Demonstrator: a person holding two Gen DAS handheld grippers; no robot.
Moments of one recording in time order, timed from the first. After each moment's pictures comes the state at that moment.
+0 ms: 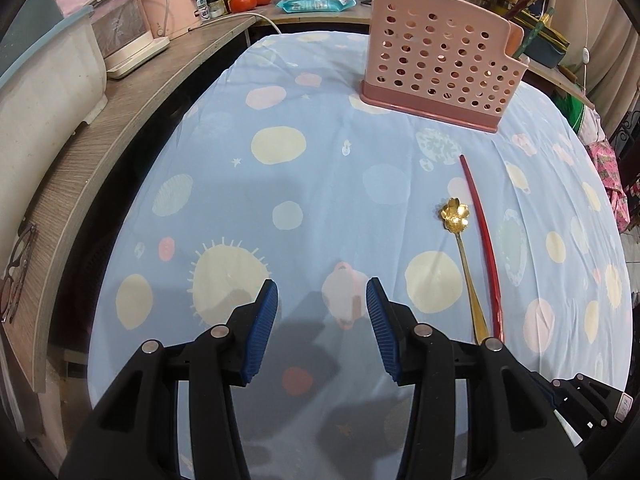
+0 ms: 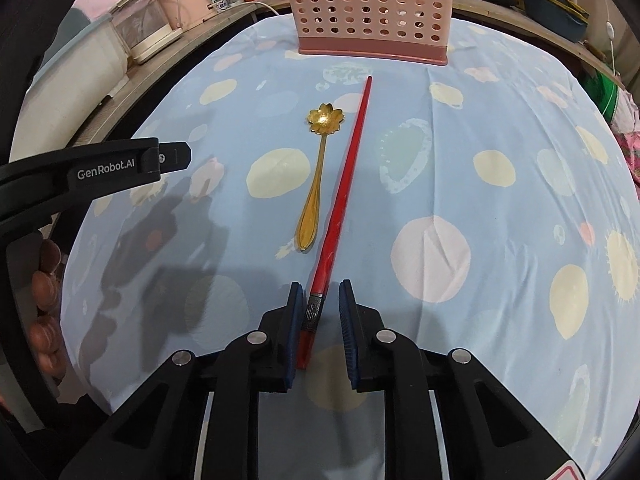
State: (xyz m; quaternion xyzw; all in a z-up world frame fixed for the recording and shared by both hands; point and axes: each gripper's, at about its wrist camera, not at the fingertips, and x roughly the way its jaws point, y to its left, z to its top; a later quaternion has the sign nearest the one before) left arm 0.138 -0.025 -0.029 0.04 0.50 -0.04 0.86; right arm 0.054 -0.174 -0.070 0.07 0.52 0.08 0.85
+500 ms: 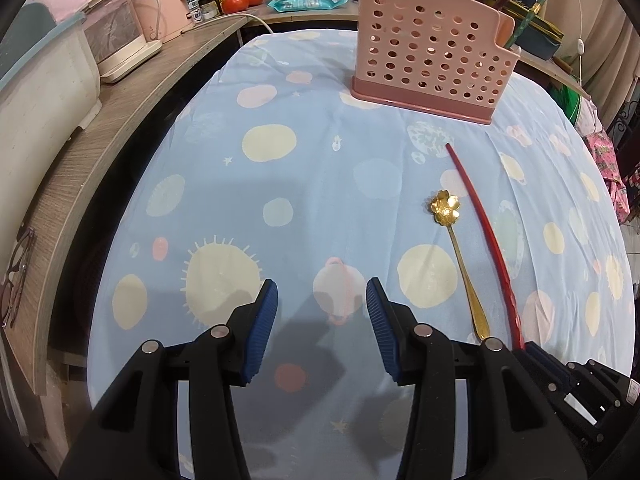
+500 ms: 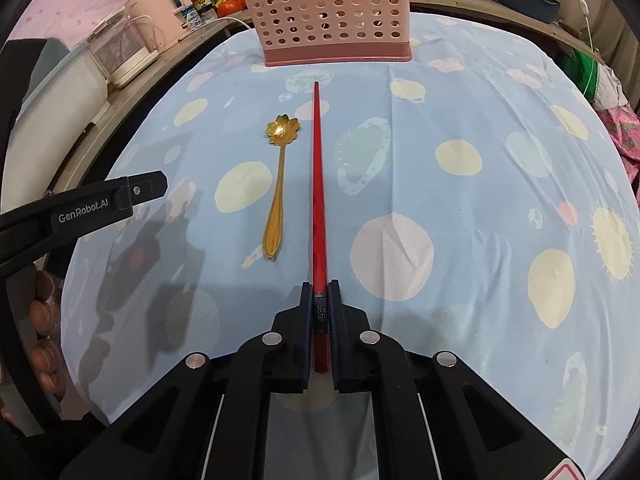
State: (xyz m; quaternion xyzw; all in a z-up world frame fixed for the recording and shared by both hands) left arm 0.136 -0.032 -0.031 0.05 0.50 -0.04 0.86; right arm 0.053 -0.198 -0.070 0.10 0.51 0.04 0.85
